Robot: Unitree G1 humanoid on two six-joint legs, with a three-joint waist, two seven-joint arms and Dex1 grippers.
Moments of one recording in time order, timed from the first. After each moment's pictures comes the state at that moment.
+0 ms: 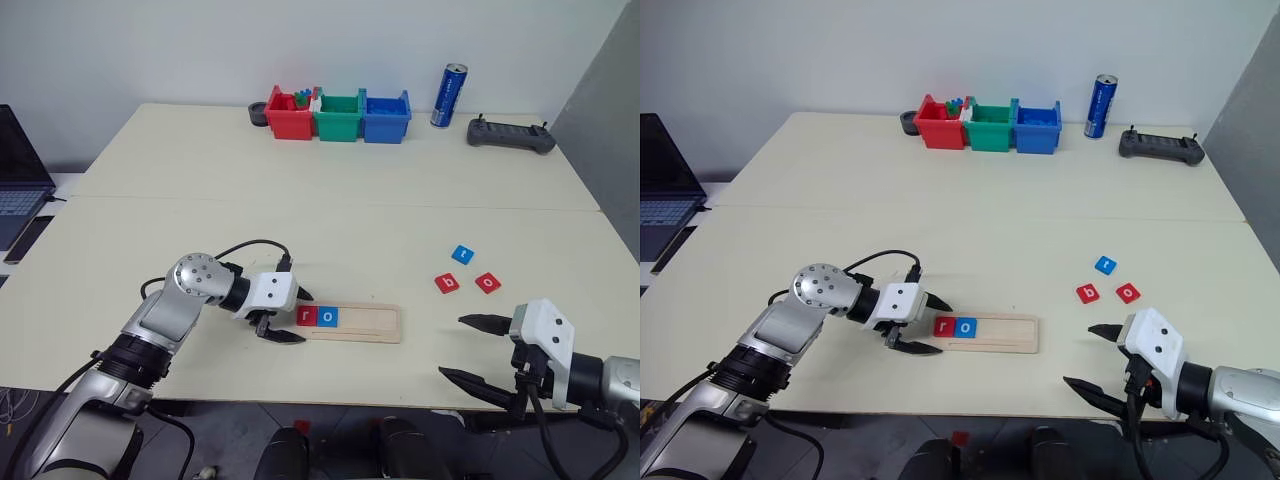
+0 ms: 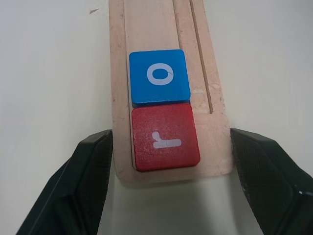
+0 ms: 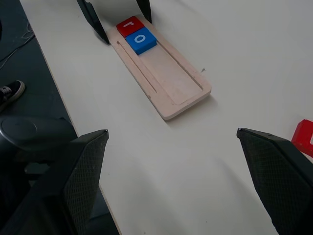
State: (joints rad) left arm -0.53 0.73 -0.35 0.18 -0.03 -0.03 -1.37; right arm 0.36 -0.92 -0.36 -0.87 0.68 0.70 0.75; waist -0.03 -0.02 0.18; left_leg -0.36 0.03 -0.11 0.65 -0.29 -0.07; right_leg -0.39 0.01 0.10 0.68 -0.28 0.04
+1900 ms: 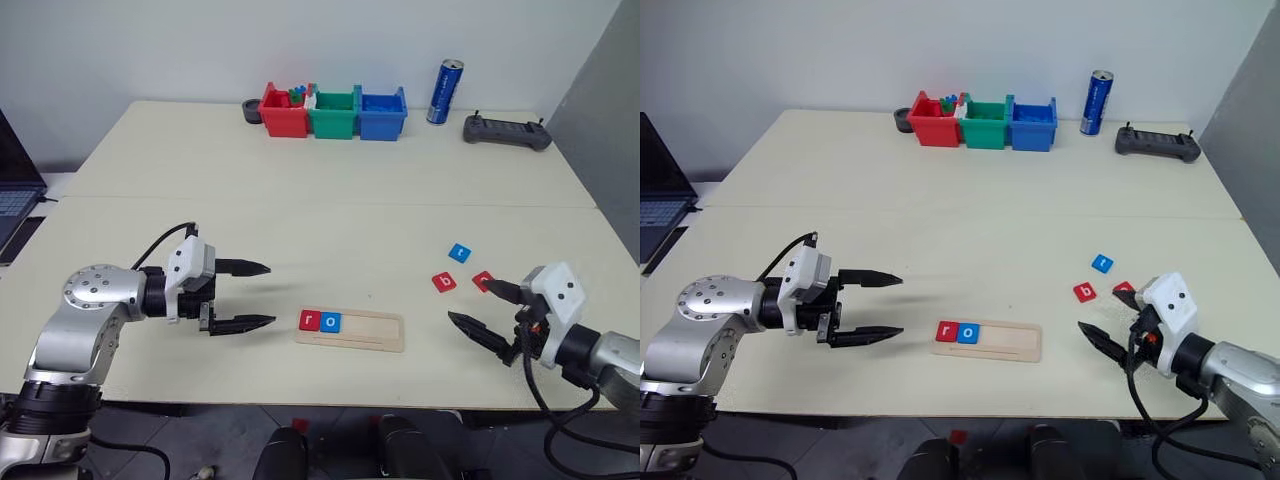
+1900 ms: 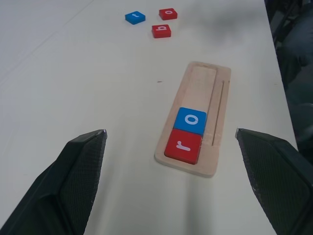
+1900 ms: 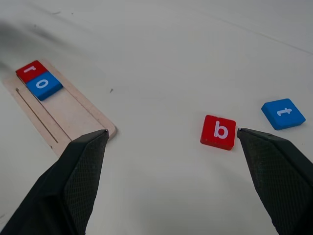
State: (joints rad) left arm -0.25 0.84 0.10 -0.07 -0.45 0.25 -1.37; right arm 0.18 -0.78 -0.32 -0.74 0.64 0.78 0.54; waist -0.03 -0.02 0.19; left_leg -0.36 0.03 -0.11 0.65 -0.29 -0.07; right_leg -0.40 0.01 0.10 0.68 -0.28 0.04
